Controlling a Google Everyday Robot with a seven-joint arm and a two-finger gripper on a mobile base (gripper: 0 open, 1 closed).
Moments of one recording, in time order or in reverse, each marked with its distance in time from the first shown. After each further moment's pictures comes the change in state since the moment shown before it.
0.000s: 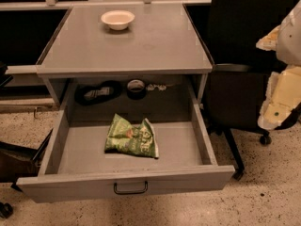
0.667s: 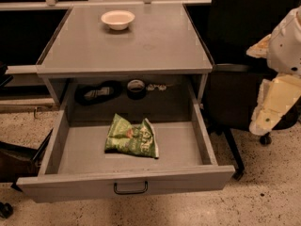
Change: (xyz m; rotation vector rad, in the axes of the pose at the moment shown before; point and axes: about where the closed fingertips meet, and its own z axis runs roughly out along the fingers) arm -0.008 0.006 0.016 -0.031 -0.044 -0.021
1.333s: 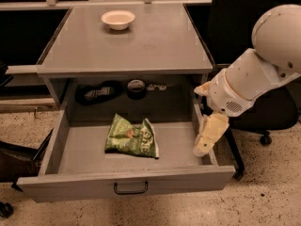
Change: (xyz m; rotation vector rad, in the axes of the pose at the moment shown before) arm -0.055 0.020 0.142 -0.152 -0.219 -0.023
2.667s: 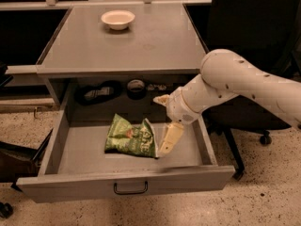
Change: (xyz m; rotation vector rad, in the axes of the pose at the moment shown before) arm -0.051 -0.028 0.127 -0.071 -0.200 -0.188
